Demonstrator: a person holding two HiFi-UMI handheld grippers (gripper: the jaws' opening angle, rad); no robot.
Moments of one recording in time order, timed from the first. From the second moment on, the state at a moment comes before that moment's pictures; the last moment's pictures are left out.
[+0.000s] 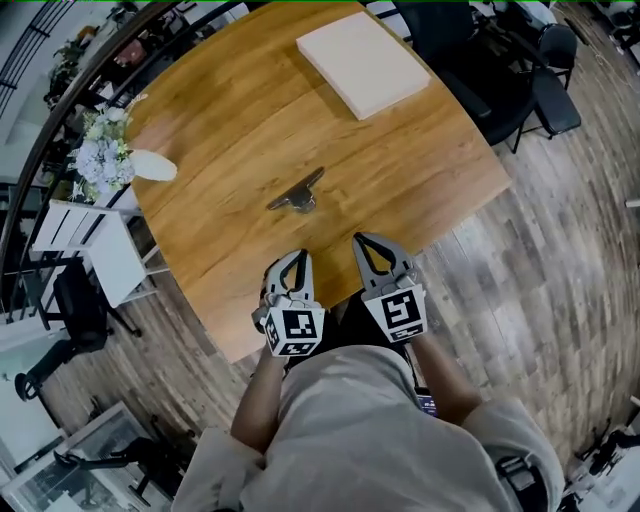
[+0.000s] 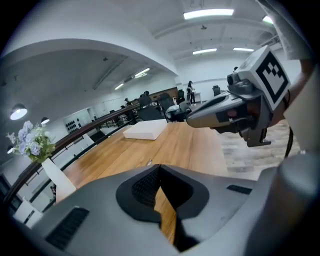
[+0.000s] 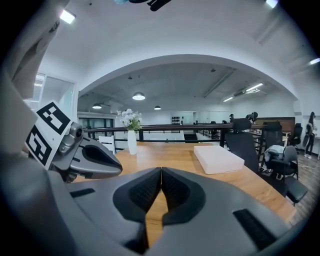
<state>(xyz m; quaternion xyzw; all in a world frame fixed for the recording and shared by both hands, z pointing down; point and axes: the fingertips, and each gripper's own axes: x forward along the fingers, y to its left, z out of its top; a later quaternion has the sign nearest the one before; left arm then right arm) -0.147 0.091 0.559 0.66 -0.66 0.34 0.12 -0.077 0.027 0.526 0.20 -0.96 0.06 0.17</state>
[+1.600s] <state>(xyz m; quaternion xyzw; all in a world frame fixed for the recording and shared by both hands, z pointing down) -0.207 0.009 0.682 0.53 -0.63 0.54 0.16 -0.095 -0.072 0.612 0.09 -0.96 0.09 0.23</state>
